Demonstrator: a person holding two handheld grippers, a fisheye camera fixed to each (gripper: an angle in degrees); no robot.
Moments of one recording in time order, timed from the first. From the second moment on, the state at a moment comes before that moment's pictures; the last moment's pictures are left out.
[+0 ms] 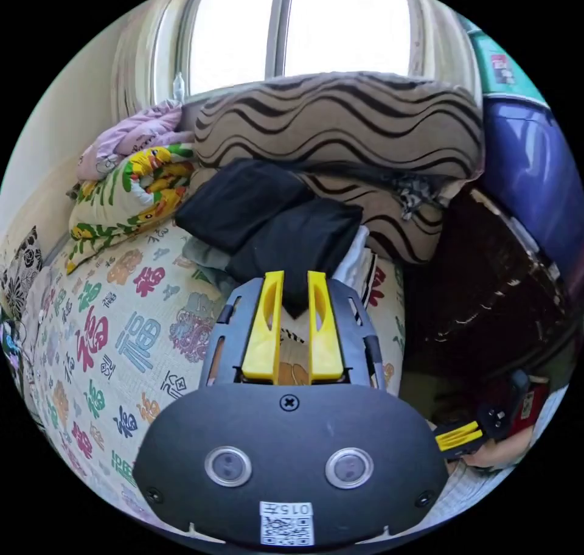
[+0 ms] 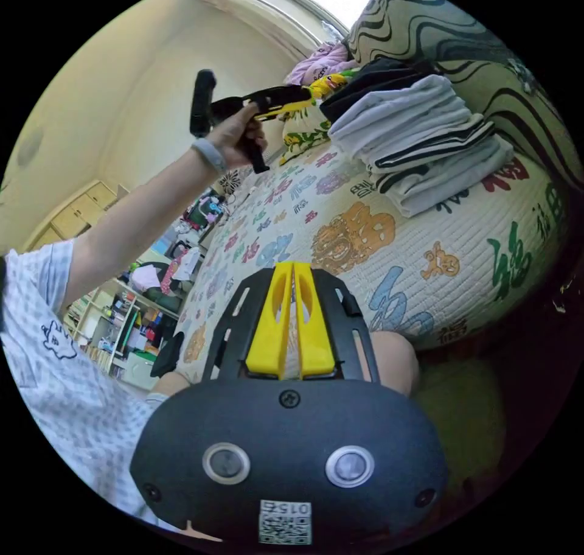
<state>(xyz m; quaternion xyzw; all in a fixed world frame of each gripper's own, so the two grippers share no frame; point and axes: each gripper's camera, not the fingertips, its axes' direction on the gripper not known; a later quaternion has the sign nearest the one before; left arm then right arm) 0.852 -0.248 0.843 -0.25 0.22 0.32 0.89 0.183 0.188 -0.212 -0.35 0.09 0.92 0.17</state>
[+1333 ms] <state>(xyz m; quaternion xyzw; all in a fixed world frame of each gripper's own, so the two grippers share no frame) 0.223 -0.293 0.414 0.08 0.05 0.12 0.99 0.395 0.059 -0.104 -0.59 0.02 0.51 0.63</state>
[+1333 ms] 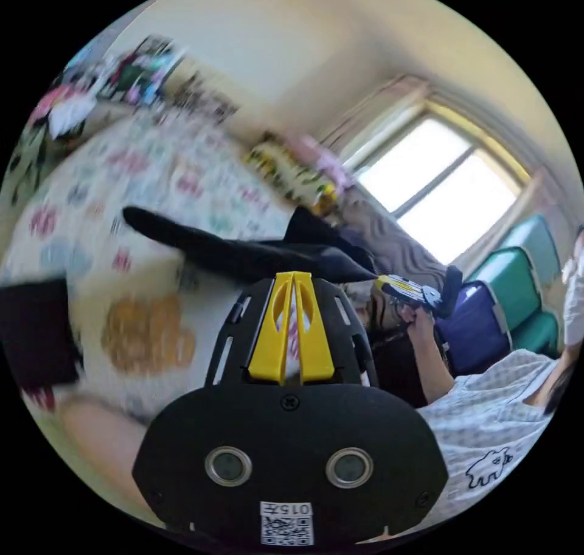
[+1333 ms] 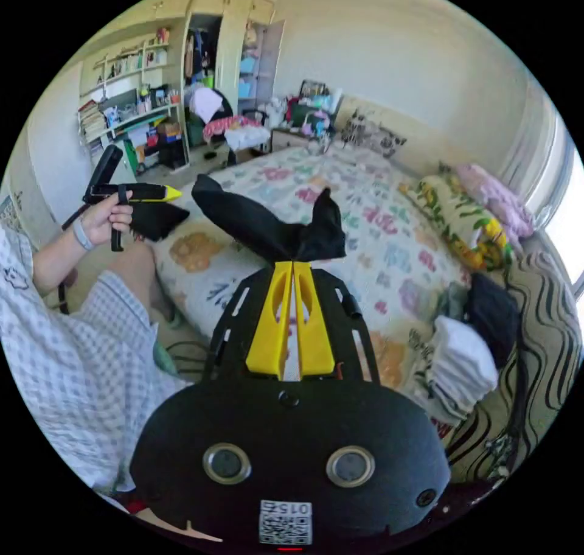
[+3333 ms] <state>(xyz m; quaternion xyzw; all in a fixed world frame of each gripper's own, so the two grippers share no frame) 0.116 -0.103 0.529 -0.05 -0.02 0.09 0.99 0.215 0.252 0.070 -0.50 -0.32 0.67 0.44</state>
